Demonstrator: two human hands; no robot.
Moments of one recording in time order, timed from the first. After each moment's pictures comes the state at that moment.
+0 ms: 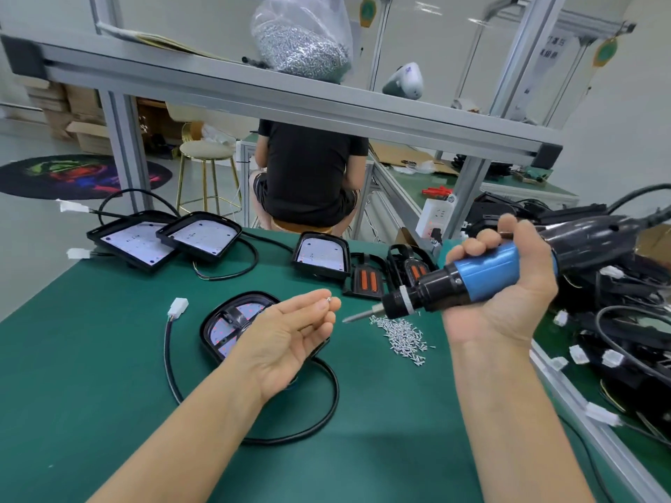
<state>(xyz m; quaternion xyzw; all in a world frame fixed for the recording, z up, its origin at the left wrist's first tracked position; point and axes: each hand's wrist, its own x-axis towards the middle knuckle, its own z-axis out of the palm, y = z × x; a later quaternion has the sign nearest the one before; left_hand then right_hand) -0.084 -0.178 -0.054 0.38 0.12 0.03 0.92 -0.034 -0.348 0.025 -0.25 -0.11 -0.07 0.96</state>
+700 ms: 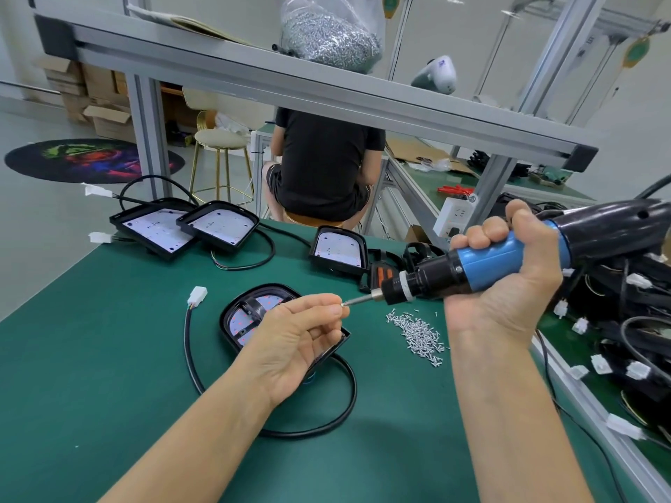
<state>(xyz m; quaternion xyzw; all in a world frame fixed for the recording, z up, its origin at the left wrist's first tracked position) -0.099 -0.168 -0.058 0.40 0.13 0.05 0.90 -0.039 -0.315 0.027 -0.28 -0.17 -0.10 0.94</state>
